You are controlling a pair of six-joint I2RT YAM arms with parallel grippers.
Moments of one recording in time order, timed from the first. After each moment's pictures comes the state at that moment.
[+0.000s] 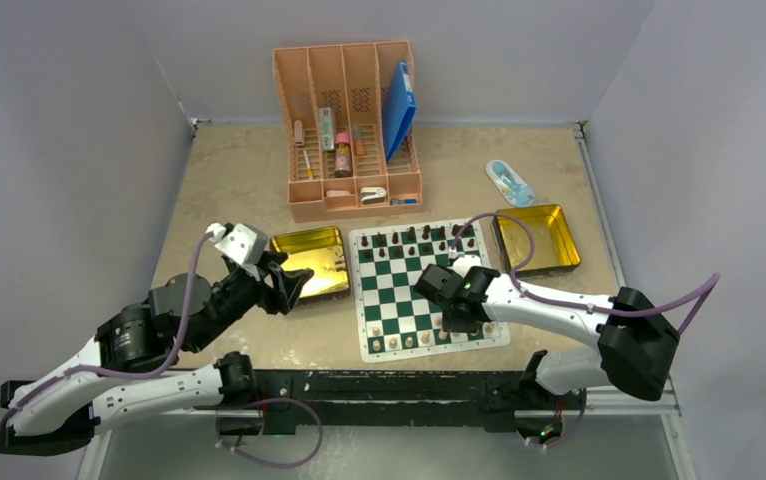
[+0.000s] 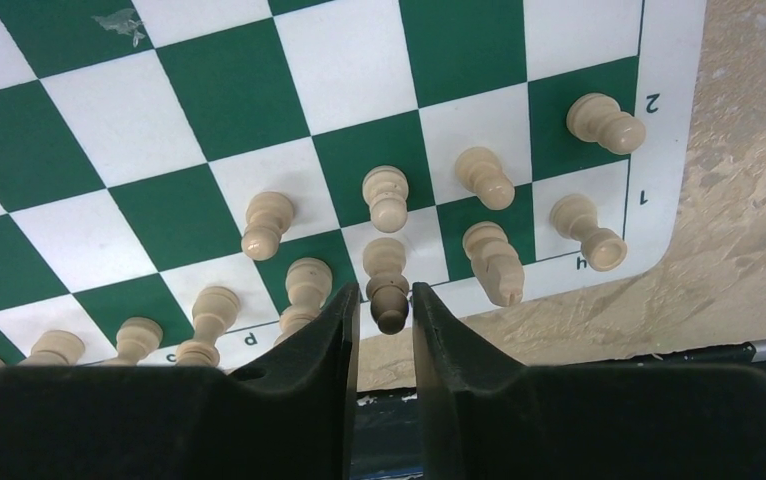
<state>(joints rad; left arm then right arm) -1.18 0.51 0.98 -0.68 -0.52 -0.24 0.98 1.33 0.78 -0.91 0.35 1.05</state>
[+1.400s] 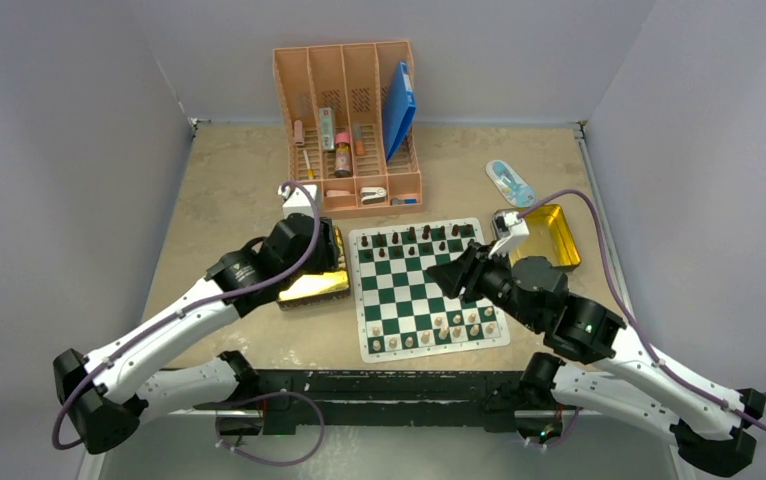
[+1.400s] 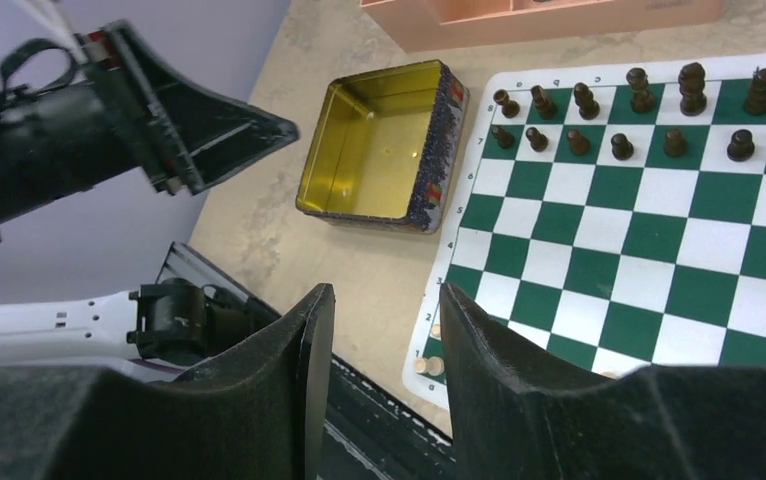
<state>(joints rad) -0.82 0.98 0.95 -0.61 -0.42 -0.57 0.98 0.65 0.78 -0.44 0.25 0.75</state>
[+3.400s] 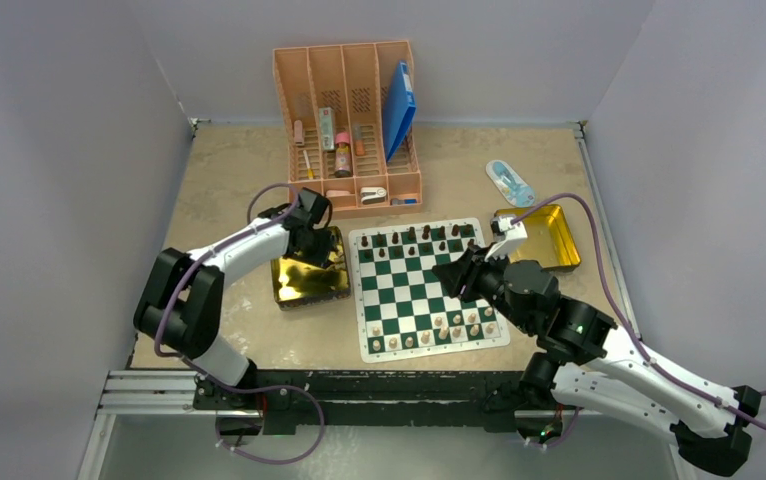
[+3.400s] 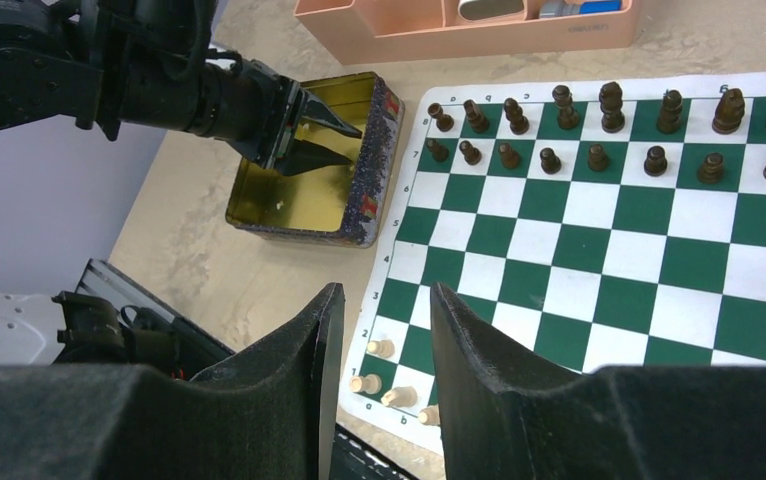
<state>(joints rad) -0.44 1.57 0.98 -0.60 -0.11 -1.73 0.98 0.64 0.71 -0.39 0.34 0.65</state>
